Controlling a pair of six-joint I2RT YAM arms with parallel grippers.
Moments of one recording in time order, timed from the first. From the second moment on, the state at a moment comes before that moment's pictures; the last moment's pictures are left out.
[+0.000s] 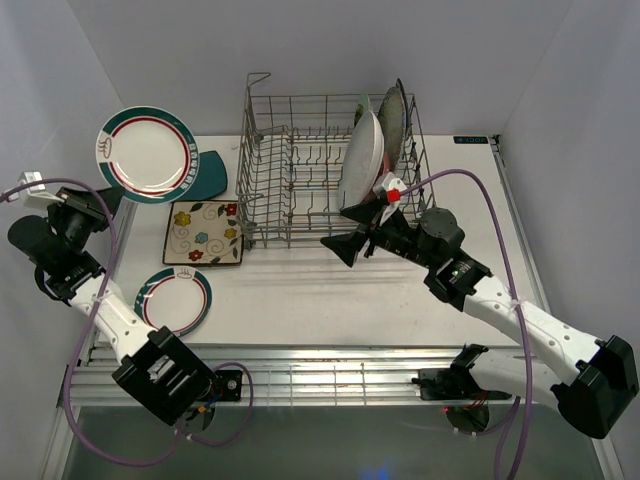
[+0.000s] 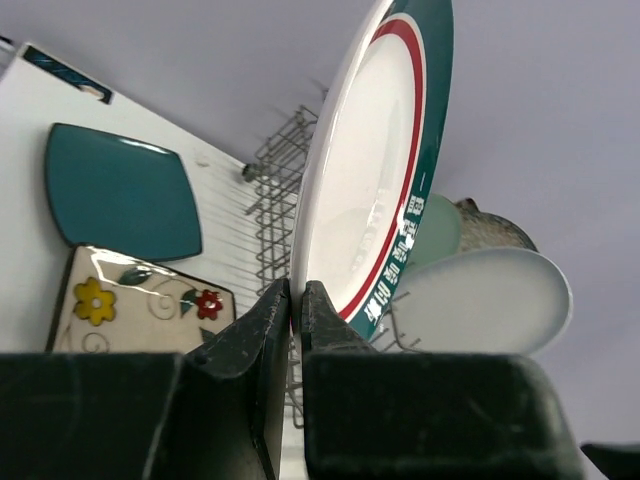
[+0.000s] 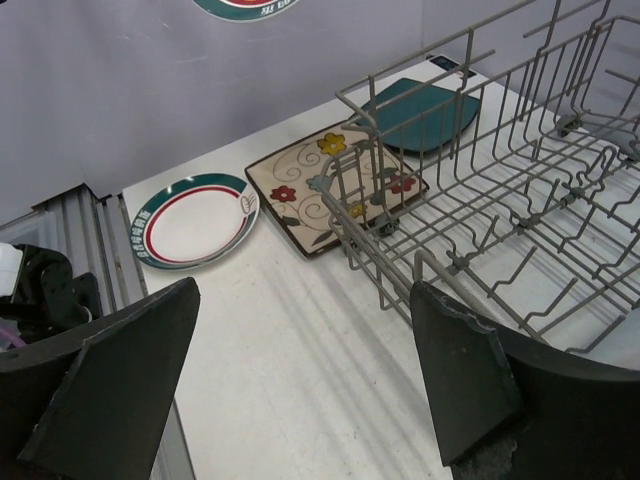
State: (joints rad) left arm 0.86 1.09 0.87 0.27 0.95 -0.77; right arm 0.76 1.03 0.79 0.29 -0.36 0.16
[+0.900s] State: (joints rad) left arm 0.61 1.02 1.01 0.34 1.16 -0.94; right arm 0.75 1.33 1.19 0.23 -0.41 0.26
